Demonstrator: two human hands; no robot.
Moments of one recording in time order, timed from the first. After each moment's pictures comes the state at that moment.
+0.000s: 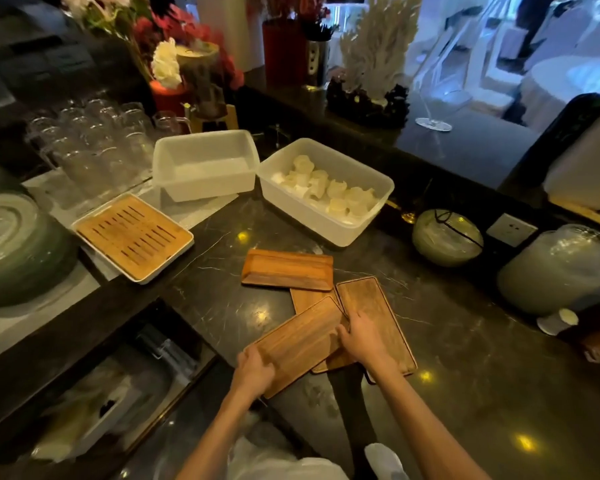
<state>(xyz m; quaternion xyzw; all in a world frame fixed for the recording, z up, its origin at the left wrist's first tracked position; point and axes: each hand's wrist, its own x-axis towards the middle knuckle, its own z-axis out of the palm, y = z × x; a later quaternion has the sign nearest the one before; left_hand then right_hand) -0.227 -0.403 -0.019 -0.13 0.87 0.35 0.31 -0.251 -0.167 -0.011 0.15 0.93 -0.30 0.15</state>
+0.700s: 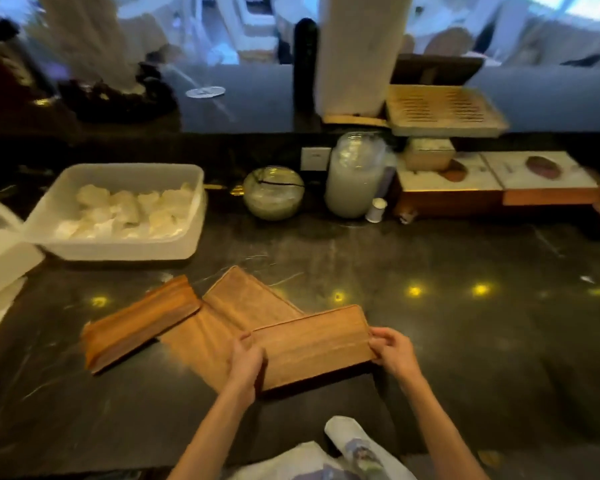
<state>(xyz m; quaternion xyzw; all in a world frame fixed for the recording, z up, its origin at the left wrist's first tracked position) -0.224 -0.233 -0.008 -0.08 0.77 0.48 0.41 -0.027 -0.039 -0.040 0.59 0.57 -0.56 -0.09</state>
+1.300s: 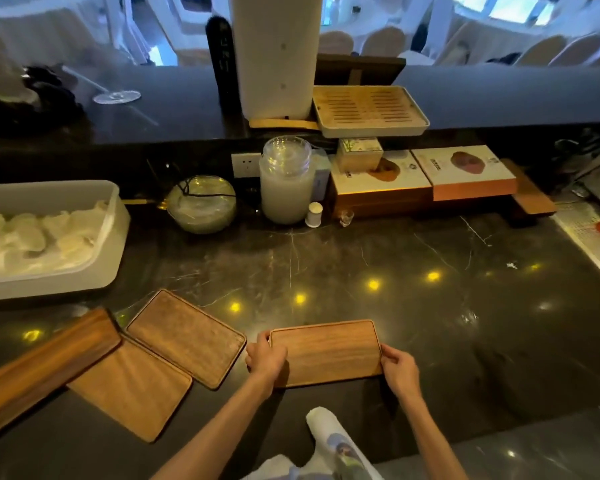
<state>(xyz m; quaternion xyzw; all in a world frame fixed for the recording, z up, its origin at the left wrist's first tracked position) -0.144 -0.090 -0.041 0.05 0.83 0.34 0.44 0.080 0.027 -0.056 0.67 0.57 -0.45 -0.11</state>
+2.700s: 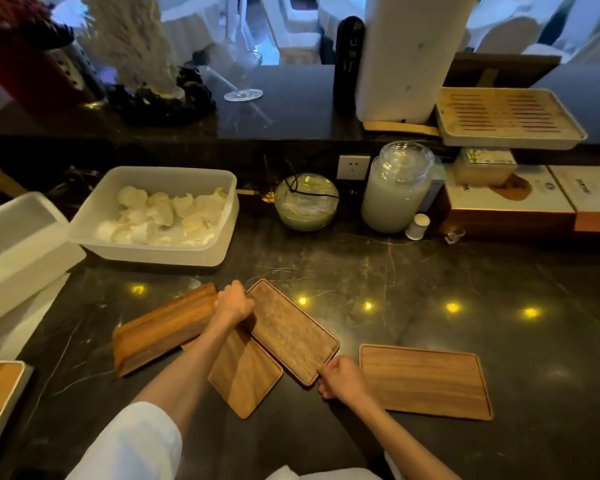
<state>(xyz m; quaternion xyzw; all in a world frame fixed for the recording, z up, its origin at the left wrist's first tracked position) -0.395 -0.175 -0.020 0.14 0.95 0.11 0.27 -0.141 -0.099 -0.066 0.50 0.65 -0.56 0.12</state>
